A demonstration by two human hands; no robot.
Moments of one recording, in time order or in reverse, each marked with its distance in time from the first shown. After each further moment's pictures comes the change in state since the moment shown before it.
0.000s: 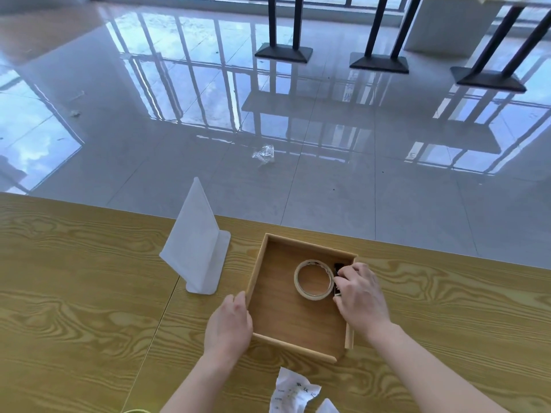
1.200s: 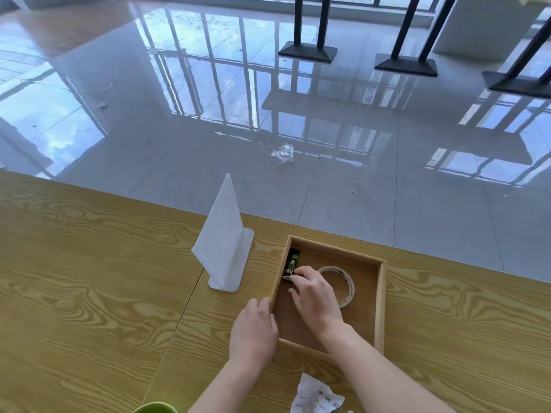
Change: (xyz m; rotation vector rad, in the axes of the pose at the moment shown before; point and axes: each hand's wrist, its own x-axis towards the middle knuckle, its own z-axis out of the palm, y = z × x) left_hand -0.008 -0.003 0.009 -0.092 -0.004 -0.007; right_hand 0.032 -0.117 0.032 0.394 0.123 -0.188
